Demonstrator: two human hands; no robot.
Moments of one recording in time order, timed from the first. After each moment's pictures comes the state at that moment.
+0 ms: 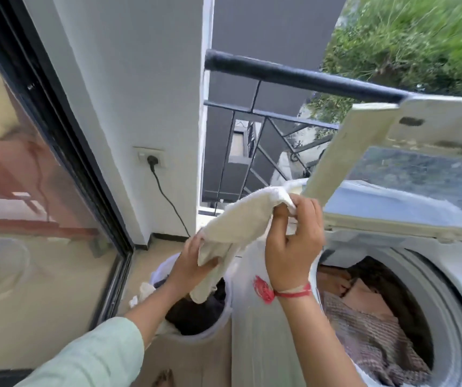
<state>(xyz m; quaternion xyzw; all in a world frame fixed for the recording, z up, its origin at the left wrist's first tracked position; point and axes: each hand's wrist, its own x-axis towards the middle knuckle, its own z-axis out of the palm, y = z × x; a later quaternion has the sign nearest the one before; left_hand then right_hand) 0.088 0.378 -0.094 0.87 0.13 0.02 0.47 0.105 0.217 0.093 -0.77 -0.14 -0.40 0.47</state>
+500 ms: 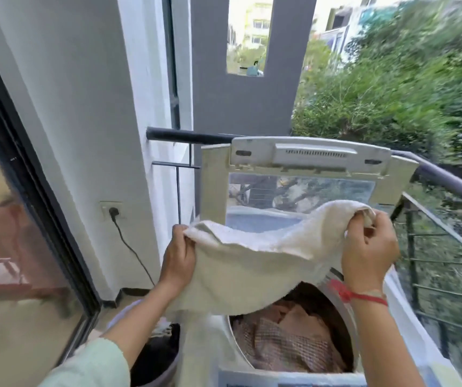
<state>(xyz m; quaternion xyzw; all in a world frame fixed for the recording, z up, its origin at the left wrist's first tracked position) 0.089 0.161 0.053 0.83 0.06 0.33 0.45 0.107 -0.121 0.160 -0.75 0.03 -0.42 0.51</state>
